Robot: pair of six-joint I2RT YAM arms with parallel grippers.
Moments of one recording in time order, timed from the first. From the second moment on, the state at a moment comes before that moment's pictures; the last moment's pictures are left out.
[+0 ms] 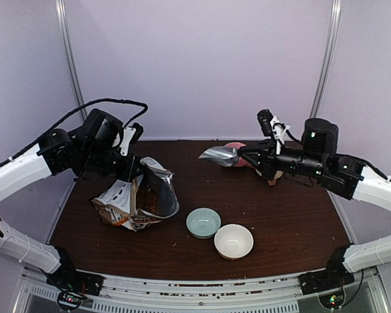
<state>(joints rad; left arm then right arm) -0.83 1.24 1.27 -0.79 -0.12 -0.37 0.75 1.07 0.94 -0.03 -0.27 0.03</state>
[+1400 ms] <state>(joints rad) -0.36 0.99 0.59 -0.49 -0.05 -0.51 1.17 1.87 1.30 -0.20 -0.07 0.03</state>
